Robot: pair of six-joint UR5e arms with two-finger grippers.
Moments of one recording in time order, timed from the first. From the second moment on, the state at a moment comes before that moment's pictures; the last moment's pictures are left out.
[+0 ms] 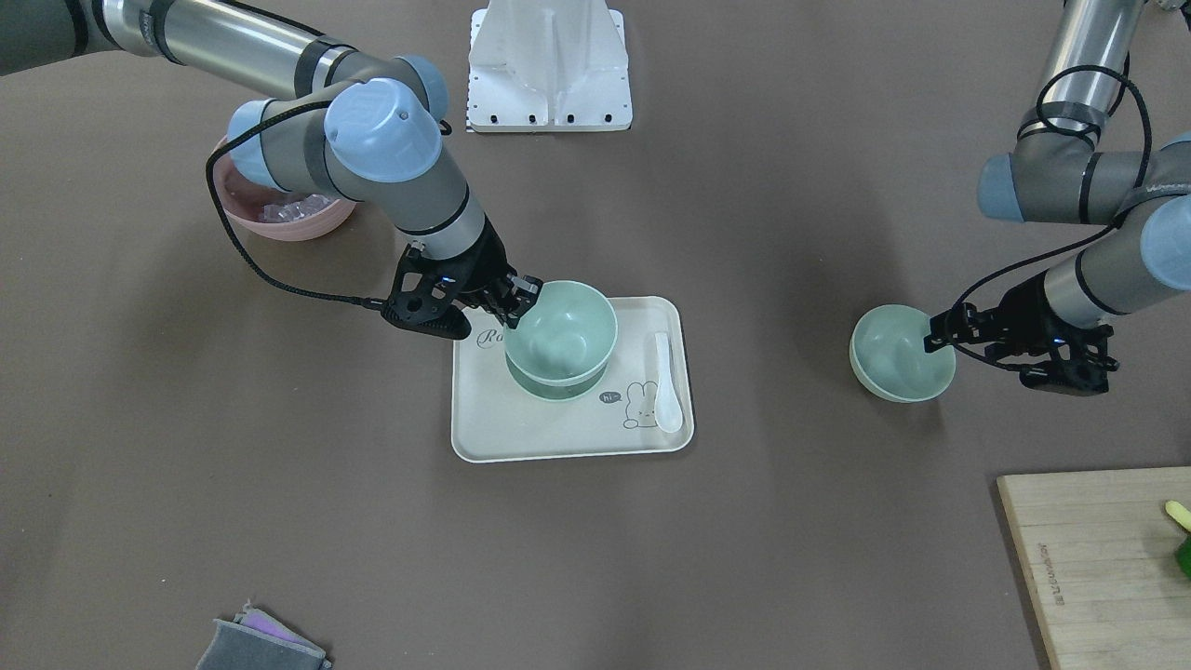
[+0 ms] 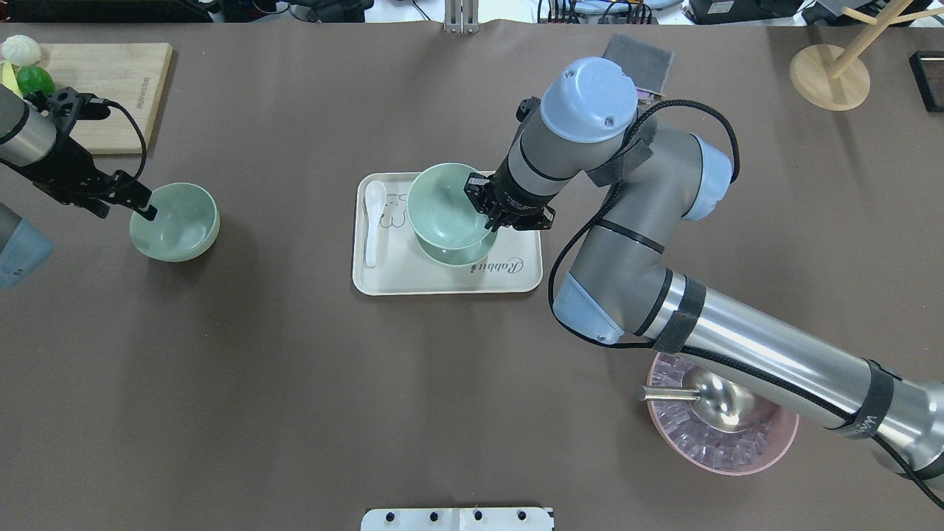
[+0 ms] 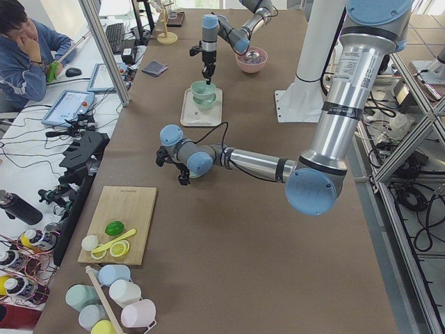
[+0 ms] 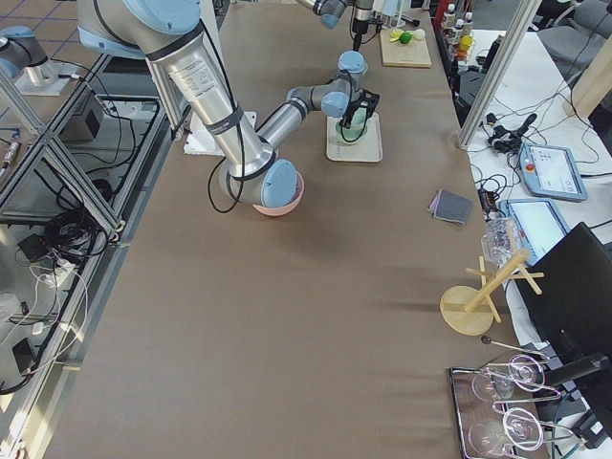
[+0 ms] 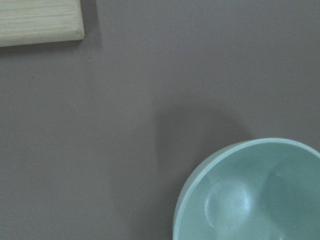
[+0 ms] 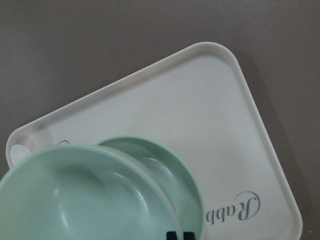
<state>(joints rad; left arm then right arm) -1.06 -1.83 -1.43 -1.98 -2.40 -0.58 0.65 -0.83 1.52 -1.31 2.05 1.56</state>
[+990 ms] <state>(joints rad) -1.01 -1.89 -1.42 -1.95 -2.43 -0.66 0.74 -0.87 1.55 -1.27 2.15 1.56</state>
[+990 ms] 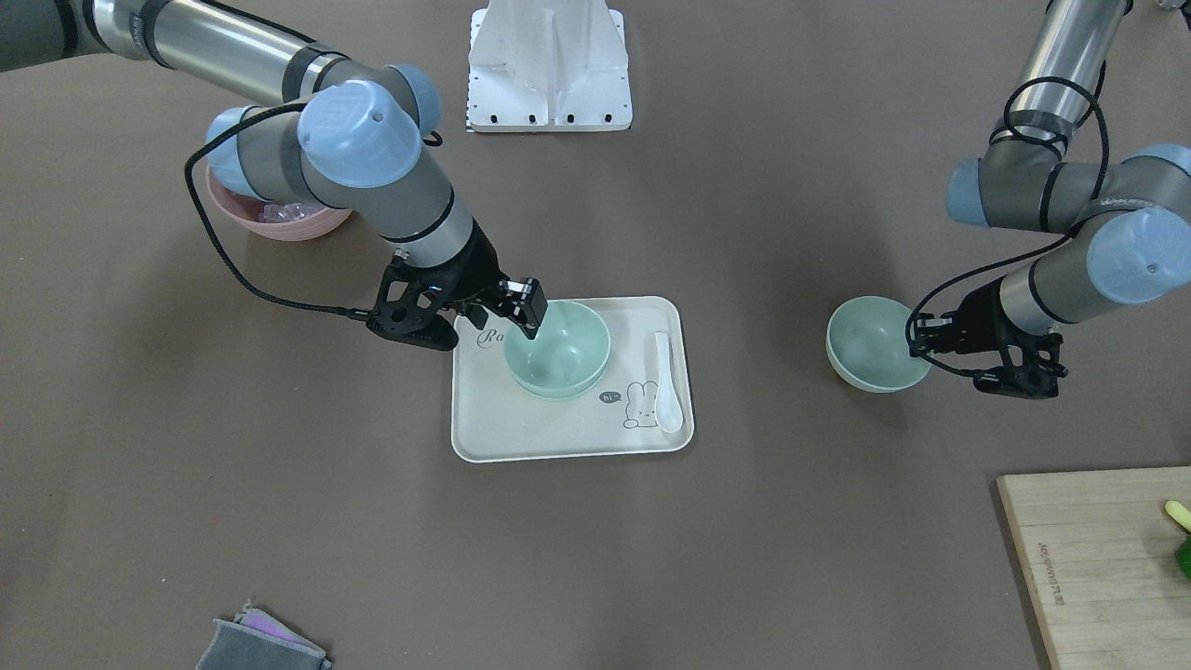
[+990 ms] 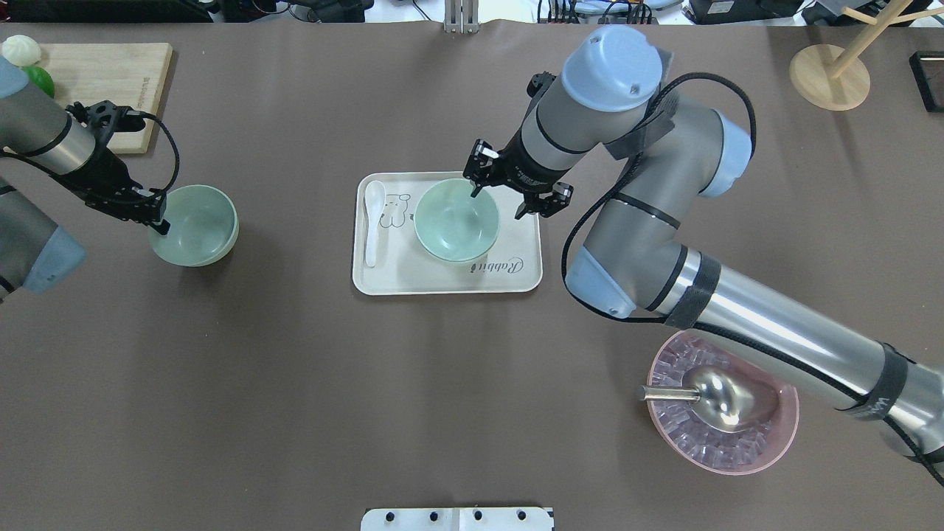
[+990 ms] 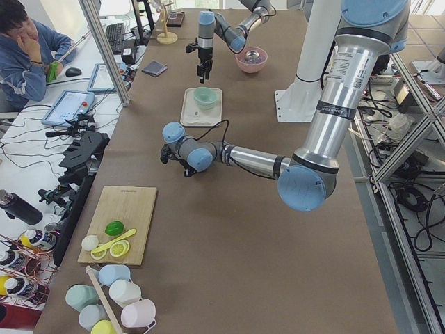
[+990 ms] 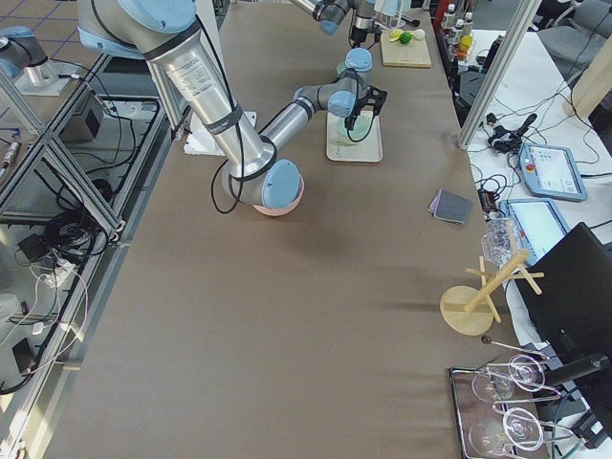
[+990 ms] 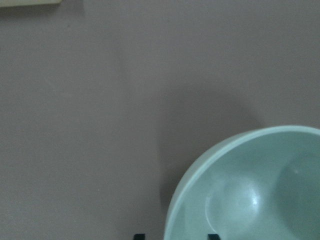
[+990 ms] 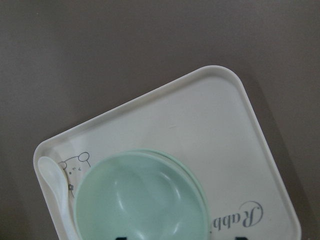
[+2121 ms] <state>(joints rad) -0.75 -2.26 -1.51 -1.92 -2.26 -1.35 1.16 -1.38 1.67 -1.28 2.45 0.83</state>
